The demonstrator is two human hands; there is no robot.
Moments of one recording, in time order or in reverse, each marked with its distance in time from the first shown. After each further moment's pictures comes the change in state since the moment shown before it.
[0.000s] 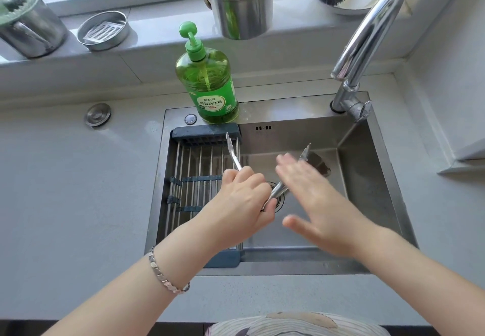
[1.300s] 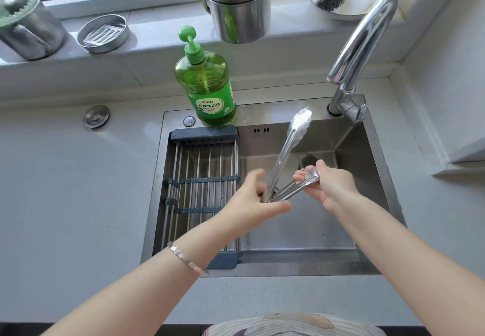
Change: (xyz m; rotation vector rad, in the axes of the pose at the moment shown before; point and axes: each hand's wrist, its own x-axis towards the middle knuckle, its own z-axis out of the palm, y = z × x) left_hand 0.016 0.018 0.003 -1.054 -0.473 -0.851; right_hand 0.038 0.037 0.008 1.506 0.563 1.254
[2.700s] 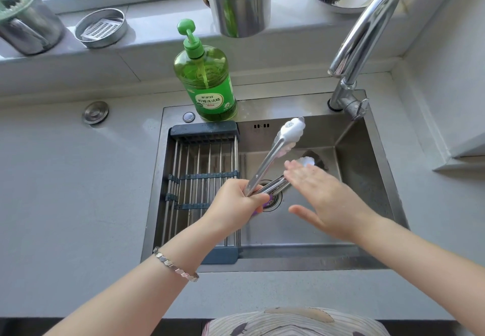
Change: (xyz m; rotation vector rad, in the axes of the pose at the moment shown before) left_hand -0.013 0.005 -0.008 0.042 0.205 -0.041; right_hand -0.012 0.023 -0.043 -1.784 -0.307 -1.372
